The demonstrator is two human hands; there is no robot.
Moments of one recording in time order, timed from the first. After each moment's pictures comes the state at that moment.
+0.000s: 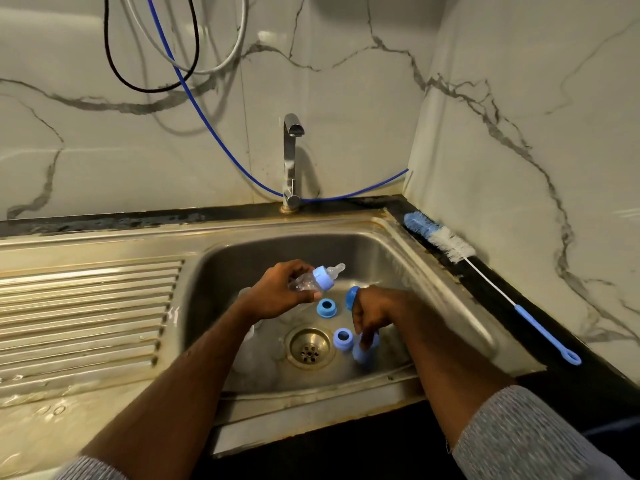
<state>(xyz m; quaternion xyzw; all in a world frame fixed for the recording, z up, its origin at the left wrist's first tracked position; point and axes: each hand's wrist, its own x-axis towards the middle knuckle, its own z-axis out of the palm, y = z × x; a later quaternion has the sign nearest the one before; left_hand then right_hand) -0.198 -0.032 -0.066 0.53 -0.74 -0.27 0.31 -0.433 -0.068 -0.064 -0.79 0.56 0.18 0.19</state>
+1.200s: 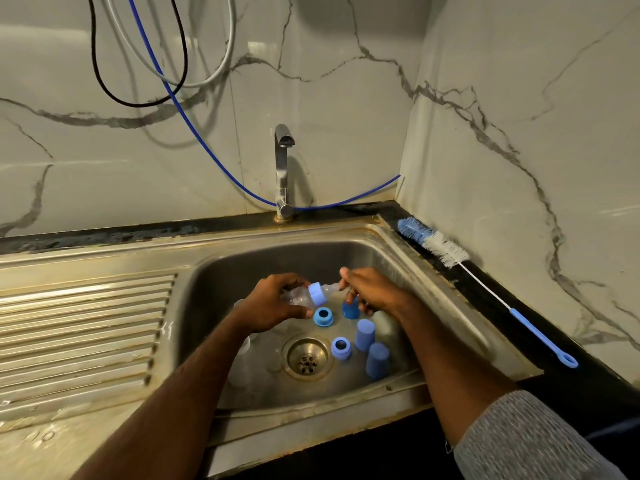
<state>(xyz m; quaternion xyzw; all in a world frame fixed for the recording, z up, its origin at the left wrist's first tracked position) -0.196 -0.030 -0.065 0.53 -0.75 -0.27 0.28 -0.434 -0.077 -0.059 -0.65 0.59 -0.23 0.42</state>
